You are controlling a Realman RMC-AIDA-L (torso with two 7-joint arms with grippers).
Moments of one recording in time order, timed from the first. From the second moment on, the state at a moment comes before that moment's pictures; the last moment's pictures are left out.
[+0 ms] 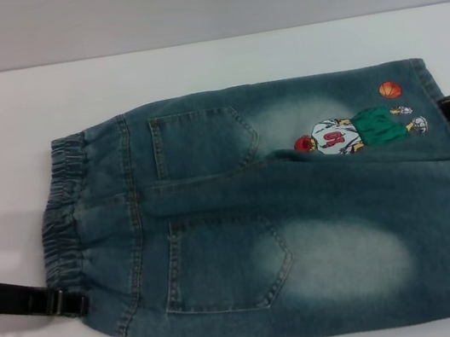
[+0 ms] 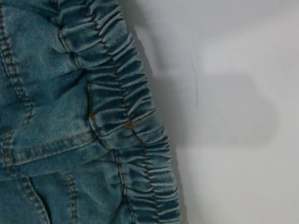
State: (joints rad) left arm -0.19 -2.06 -1.73 -1.49 2.57 -1.42 0.30; right arm 0.24 2.07 1.62 1.93 -2.85 1.45 -0.16
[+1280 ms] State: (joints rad) left arm -0.14 -2.06 -1.74 -1.65 2.50 -1.43 0.28; right arm 0.24 2.07 1.61 1.93 -2.86 1.45 -0.17
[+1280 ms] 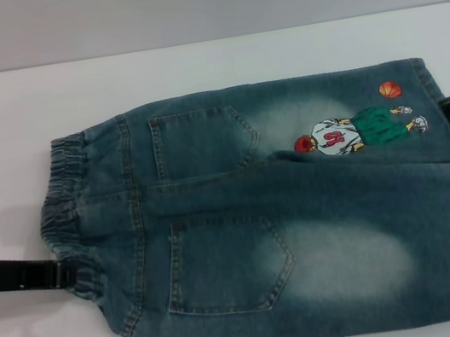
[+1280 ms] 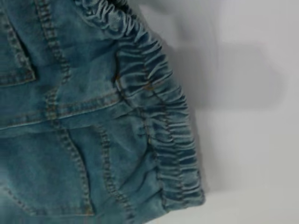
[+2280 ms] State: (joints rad) left arm -0.16 -2.06 -1.71 -1.68 2.50 -1.42 0.28; right arm 0.11 2.08 1.47 1.98 -2.81 1.61 -0.10
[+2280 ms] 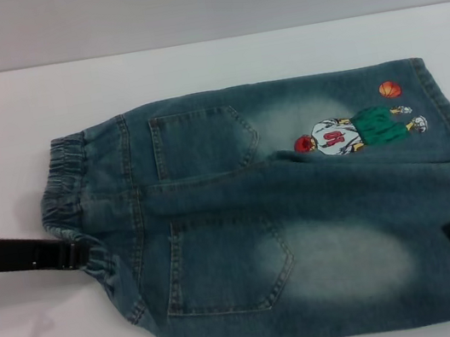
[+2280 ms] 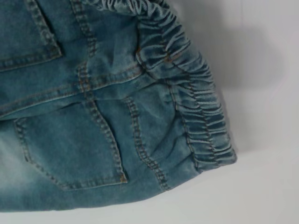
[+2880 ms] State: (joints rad) left arm -0.18 -2.06 -1.68 -1.67 2.52 -1.42 0.27; right arm 0.01 2.07 1.47 1.98 -2.84 1.65 -0.07
